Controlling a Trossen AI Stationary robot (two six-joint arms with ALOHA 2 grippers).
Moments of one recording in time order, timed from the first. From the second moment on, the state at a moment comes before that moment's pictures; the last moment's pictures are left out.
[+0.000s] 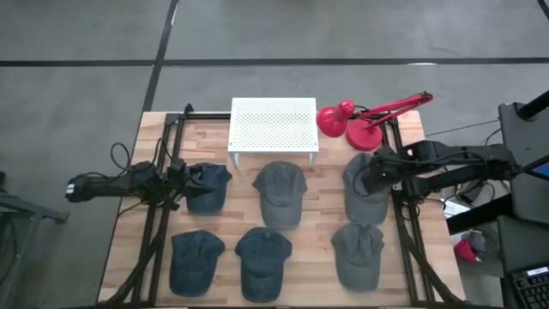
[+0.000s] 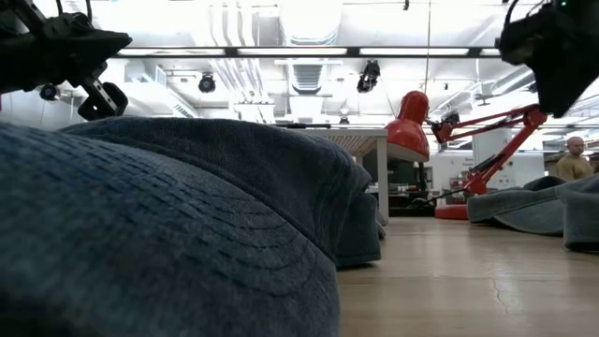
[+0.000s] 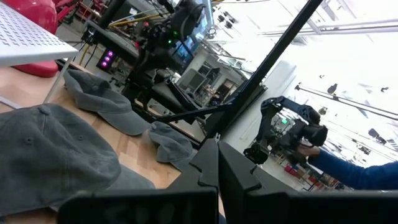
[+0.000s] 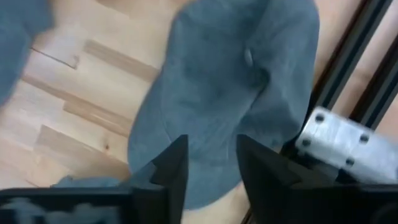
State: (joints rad) left arm 0.00 0.05 0.03 0.14 0.16 -0.66; right arm 0.03 0.90 0.90 -1.41 0.15 1.20
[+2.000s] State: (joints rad) left arm 0.00 0.05 0.03 0.14 0.16 -0.61; right arm 0.02 1.51 0.77 -1.12 0.04 1.70
